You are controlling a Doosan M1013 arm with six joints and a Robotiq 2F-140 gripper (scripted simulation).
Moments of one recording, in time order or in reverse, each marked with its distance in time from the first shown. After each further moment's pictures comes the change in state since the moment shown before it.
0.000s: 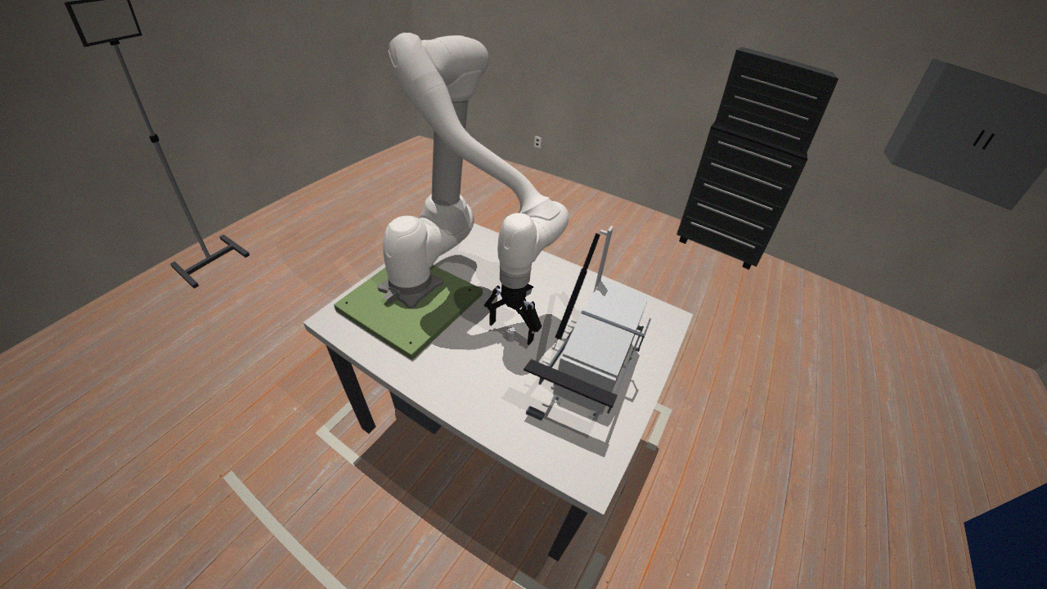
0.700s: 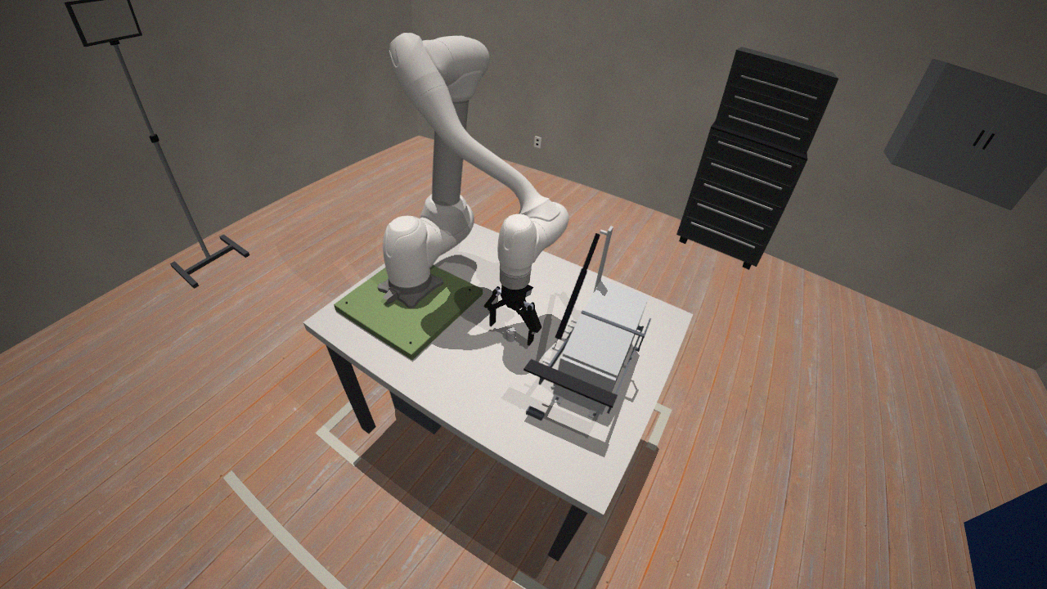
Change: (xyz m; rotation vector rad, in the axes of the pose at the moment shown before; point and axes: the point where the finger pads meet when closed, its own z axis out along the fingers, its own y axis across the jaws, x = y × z) arm 0.000 0.000 0.003 0.000 0.000 0.000
